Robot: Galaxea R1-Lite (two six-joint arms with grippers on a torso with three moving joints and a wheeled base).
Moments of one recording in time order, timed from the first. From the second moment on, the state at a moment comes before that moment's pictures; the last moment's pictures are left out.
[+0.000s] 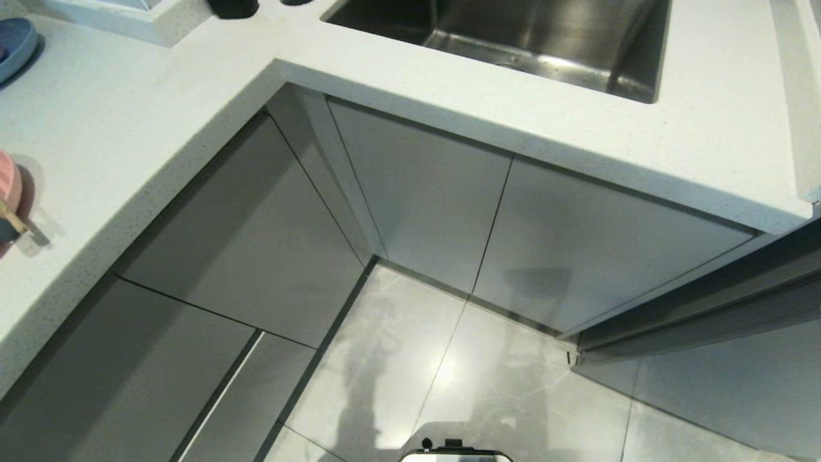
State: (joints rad) left arm 0.02 0.43 -0.82 0.21 -0.08 0.01; right arm 0.01 0.00 0.00 0.00 0.00 0.02
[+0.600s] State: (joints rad) left arm 0.00 0.05 -0.03 -0.12 0.01 0.11; right arm 0.01 0.00 0.00 0.00 0.00 0.02
